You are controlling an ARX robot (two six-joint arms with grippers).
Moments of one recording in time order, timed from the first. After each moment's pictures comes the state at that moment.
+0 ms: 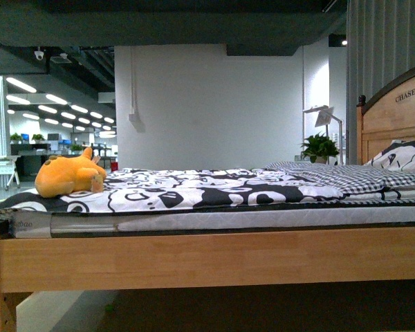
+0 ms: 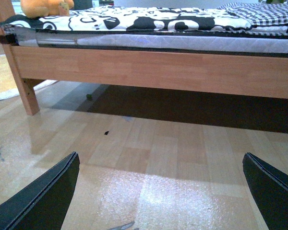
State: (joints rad) left arm 0.00 0.00 0.01 0.00 0.00 0.00; right arm 0.00 0.01 0.01 0.00 0.00 0.00
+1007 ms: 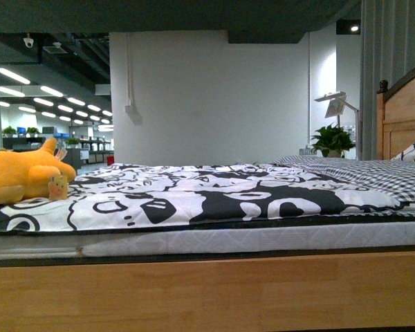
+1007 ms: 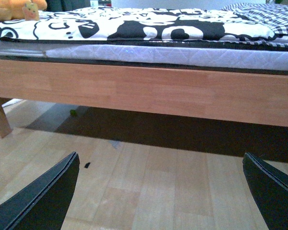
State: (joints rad) left arm 0.00 0.00 0.01 0.00 0.00 0.00; right arm 0.00 0.01 0.01 0.00 0.00 0.00
